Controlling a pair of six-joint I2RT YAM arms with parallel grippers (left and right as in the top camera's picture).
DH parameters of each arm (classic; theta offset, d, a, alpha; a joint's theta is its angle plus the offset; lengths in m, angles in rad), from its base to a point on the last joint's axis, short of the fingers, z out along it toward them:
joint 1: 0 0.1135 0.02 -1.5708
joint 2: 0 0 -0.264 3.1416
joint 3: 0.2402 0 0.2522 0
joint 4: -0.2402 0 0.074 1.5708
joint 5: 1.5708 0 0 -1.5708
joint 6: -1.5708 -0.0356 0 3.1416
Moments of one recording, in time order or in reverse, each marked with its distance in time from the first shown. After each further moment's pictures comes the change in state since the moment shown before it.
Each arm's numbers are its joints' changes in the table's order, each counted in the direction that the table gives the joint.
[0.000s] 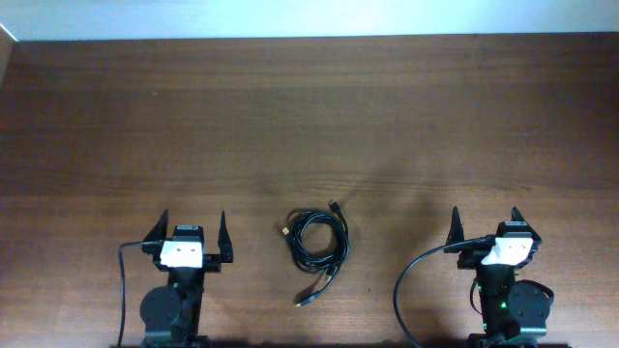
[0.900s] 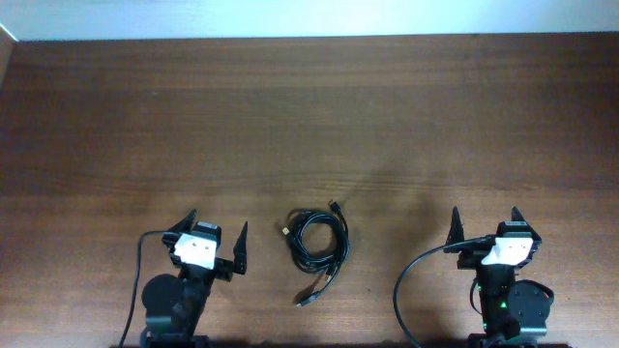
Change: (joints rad) left arm 0.000 0.130 0.050 -0.077 0.225 -0.001; right arm 0.000 0.000 0.000 0.000 0.000 0.000
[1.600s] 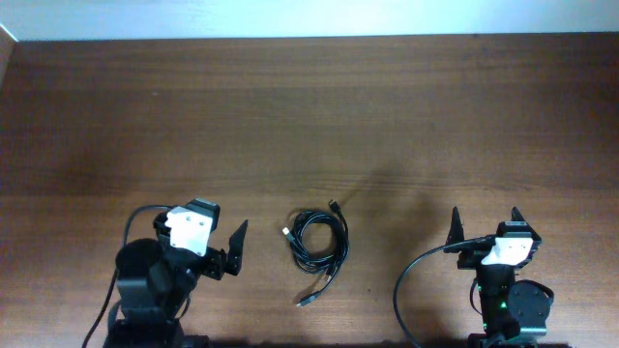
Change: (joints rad) left arm 0.000 0.327 0.473 -0.410 0.071 -0.064; right arm 0.000 0.000 0.000 0.000 0.000 0.000
